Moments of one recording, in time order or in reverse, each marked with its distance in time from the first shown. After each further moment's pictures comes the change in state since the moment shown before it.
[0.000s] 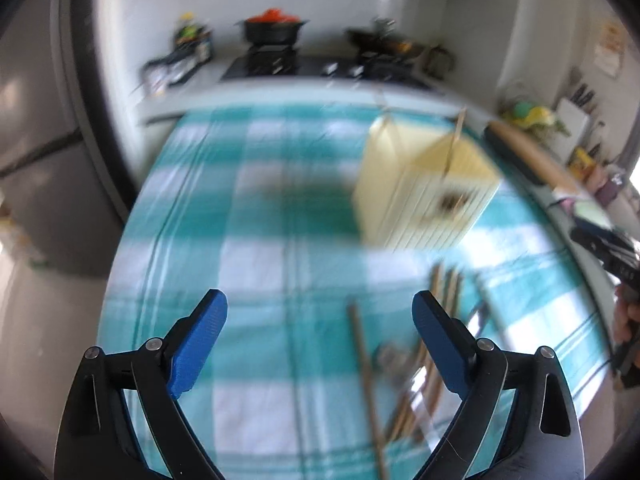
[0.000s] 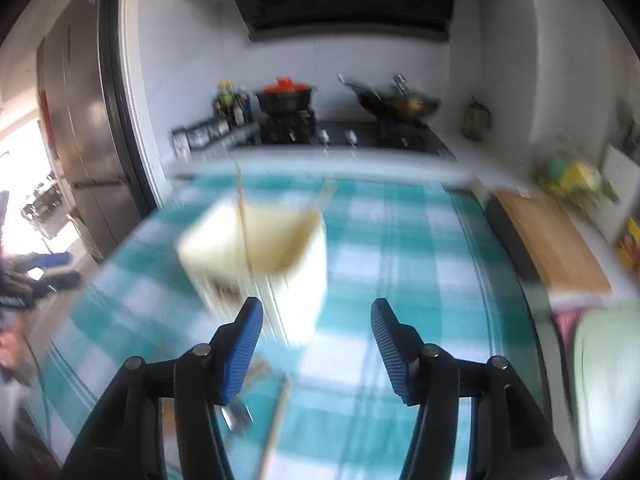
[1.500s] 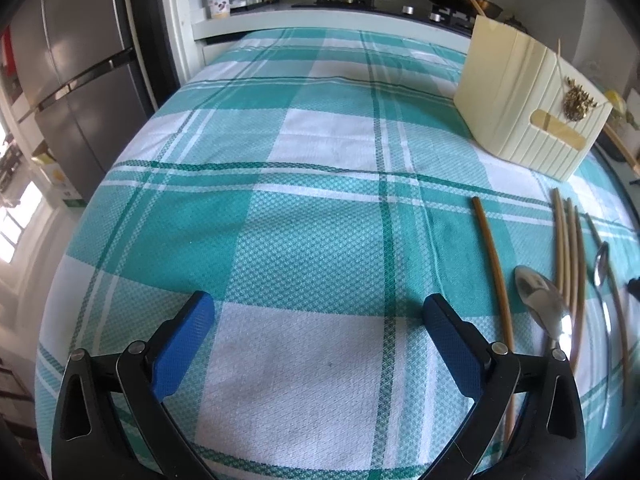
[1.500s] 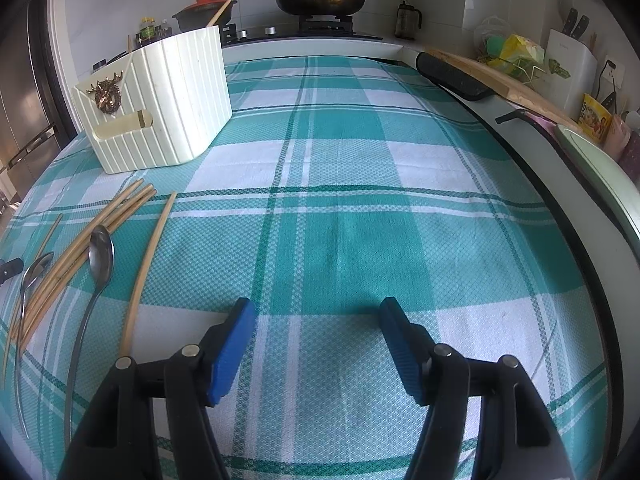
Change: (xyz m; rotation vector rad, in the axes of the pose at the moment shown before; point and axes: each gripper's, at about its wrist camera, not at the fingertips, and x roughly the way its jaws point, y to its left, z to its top) left arm 0.089 0.034 -0.073 -0.117 0.077 0.149; right arm 0.064 -0.037 -0.124 0.123 0.177 -0.174
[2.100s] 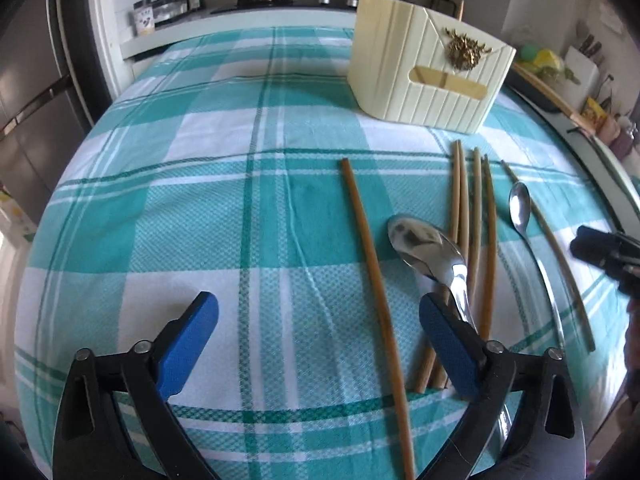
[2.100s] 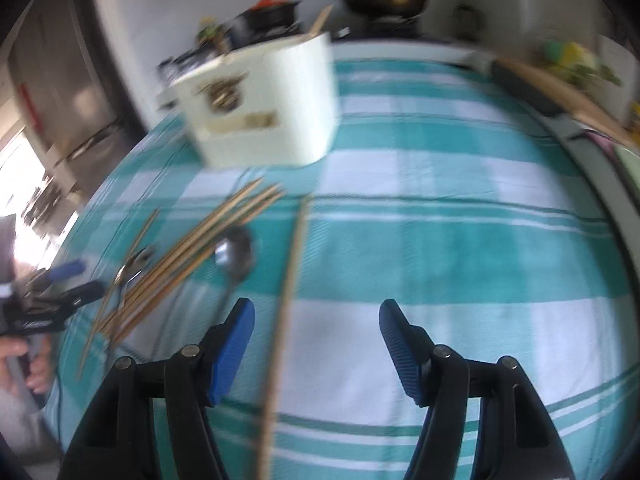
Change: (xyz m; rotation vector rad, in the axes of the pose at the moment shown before) left arm -0.023 -0.063 -0.021 0.166 0.036 -0.138; right arm -0.020 0.073 0.000 -0.094 0.062 0.244
